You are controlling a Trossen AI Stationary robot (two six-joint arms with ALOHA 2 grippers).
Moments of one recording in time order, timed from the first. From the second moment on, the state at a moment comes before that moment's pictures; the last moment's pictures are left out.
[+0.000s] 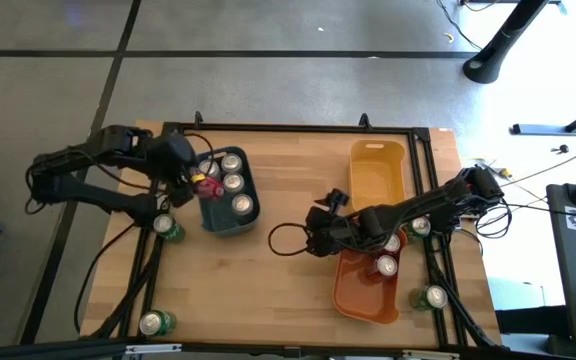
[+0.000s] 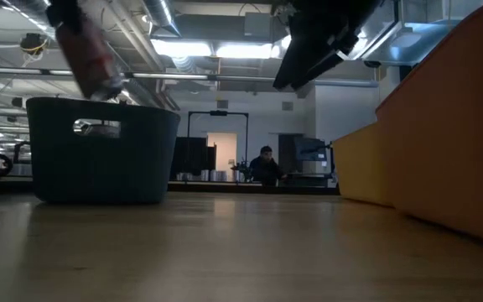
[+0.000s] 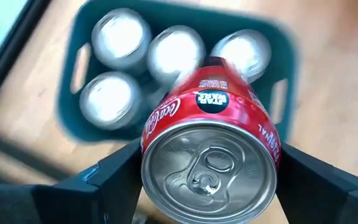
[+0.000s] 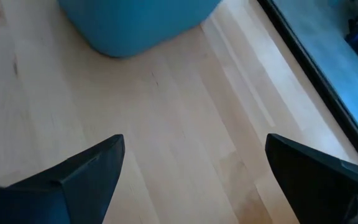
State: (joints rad) left arm 0.16 0.99 1.30 -1.44 -0.11 -0.30; right arm 0.32 1.69 1.31 -0.66 0.66 0.44
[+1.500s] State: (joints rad) left arm -0.47 1.60 1.30 -0.86 -0.21 -0.49; right arm 0.51 1.92 1.35 -0.13 0.50 0.47
